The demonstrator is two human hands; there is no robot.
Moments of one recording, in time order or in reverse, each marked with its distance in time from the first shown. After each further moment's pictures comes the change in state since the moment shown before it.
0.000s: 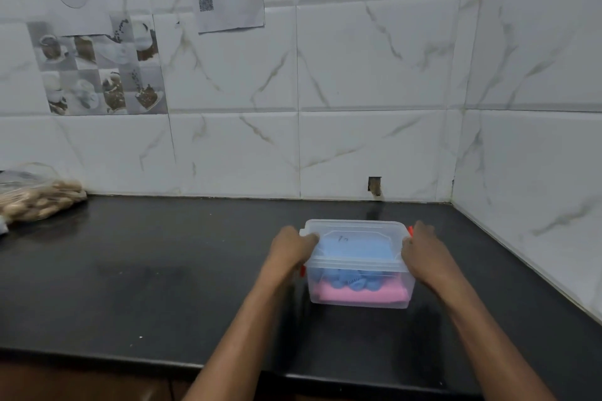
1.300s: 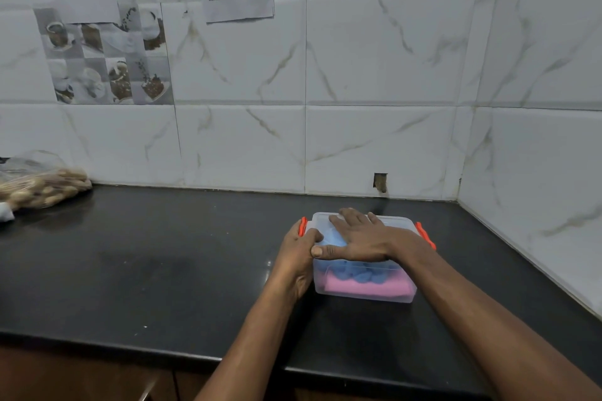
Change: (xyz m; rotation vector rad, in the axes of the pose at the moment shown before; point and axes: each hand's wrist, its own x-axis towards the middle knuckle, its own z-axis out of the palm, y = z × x) left_hand -0.005 -0.023 0.021 -0.843 -0.137 0.015; right_hand 0.017 -0.067 0.026 -0.480 -0.475 -0.636
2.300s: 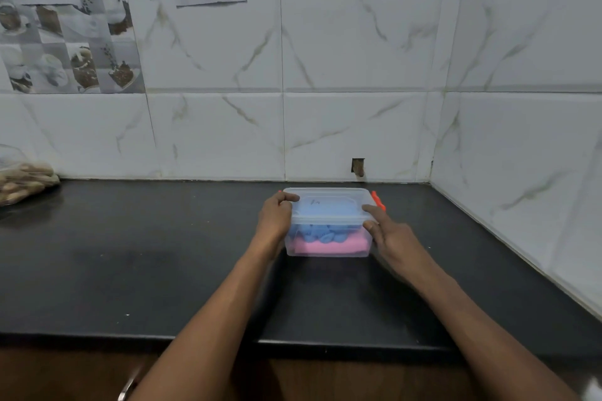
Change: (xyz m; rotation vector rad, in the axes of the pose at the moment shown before) left_hand 0.045 0.005 -0.002 0.542 0.119 0.204; right_hand -0.054 0.061 0.067 0.555 0.535 0.227
